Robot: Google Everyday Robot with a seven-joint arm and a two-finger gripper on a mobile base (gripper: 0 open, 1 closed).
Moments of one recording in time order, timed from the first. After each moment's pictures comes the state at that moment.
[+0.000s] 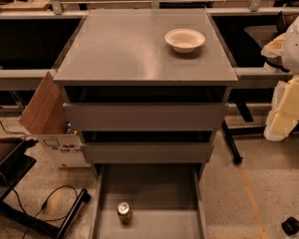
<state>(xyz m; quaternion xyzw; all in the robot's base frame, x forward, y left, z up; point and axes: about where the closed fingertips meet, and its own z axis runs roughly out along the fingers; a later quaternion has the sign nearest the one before) 0.438 -0.217 0.976 -0.60 0.78 -0.03 0.16</state>
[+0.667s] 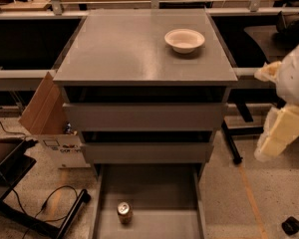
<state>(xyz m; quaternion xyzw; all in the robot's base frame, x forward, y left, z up) 0.431 -0.215 0.935 -0.60 0.78 0.01 0.19</state>
